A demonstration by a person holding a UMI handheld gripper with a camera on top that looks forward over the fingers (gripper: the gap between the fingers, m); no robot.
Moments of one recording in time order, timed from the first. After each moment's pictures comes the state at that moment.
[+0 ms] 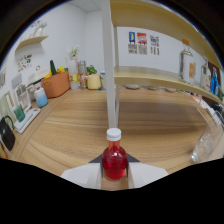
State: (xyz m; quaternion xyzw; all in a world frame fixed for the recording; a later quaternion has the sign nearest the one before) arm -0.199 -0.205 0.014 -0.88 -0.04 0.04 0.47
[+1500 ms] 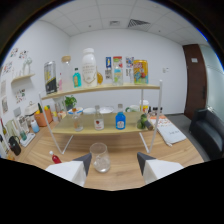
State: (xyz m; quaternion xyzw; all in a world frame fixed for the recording) arm 0.097 -0.331 0.214 -0.83 0.02 0.02 0.56
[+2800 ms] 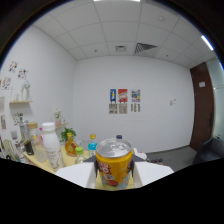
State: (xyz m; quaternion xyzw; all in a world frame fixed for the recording) arm 0.195 -0.140 0.428 -0.73 -0.03 0.03 0.68
